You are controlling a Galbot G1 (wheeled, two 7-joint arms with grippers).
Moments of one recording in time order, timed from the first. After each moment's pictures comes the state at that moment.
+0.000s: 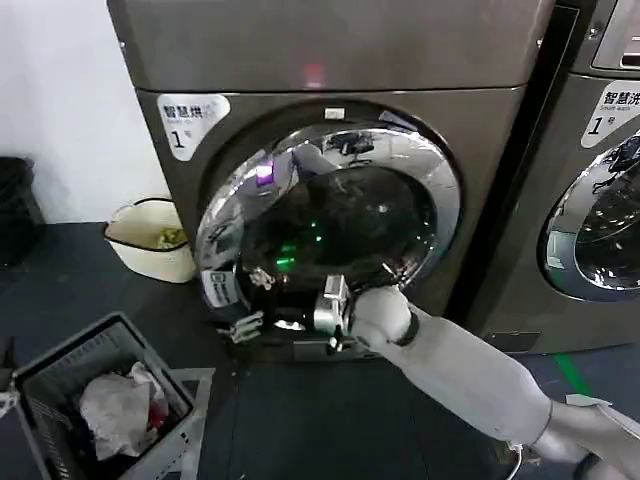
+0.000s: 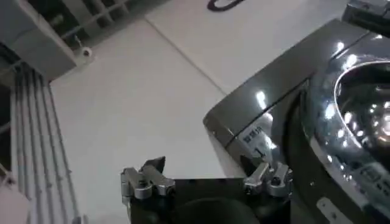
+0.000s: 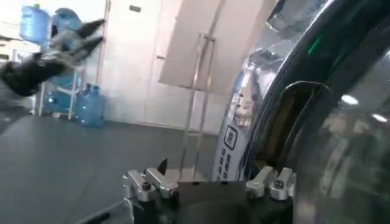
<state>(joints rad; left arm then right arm) 1.74 -1.35 -1.29 -2.17 -0.26 -0.77 0.32 -0.31 1.01 -0.47 1.72 0.71 -0.03 -0.53</state>
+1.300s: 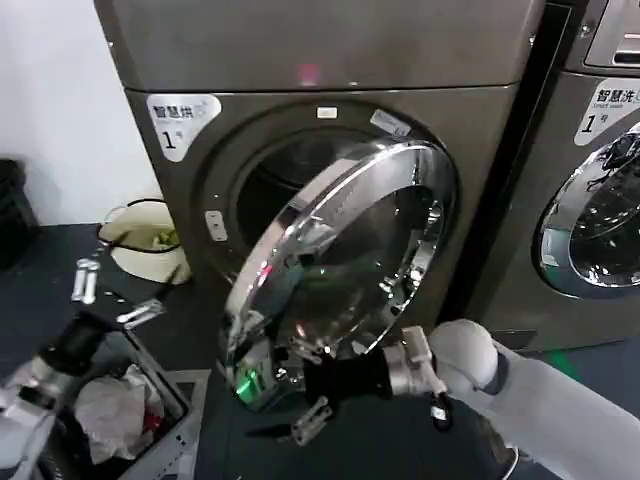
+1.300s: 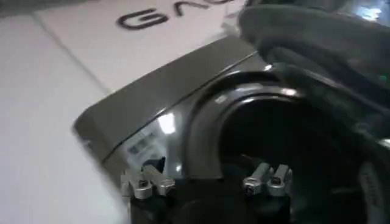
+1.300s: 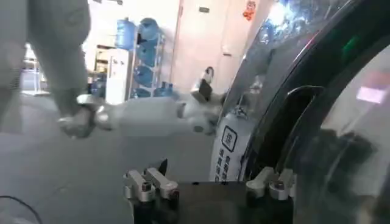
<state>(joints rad) 1.28 -0.89 -0.76 -1.94 -0.08 -0.61 0.31 -0.55 0.68 -0.25 2.03 0.79 0.00 -0.90</state>
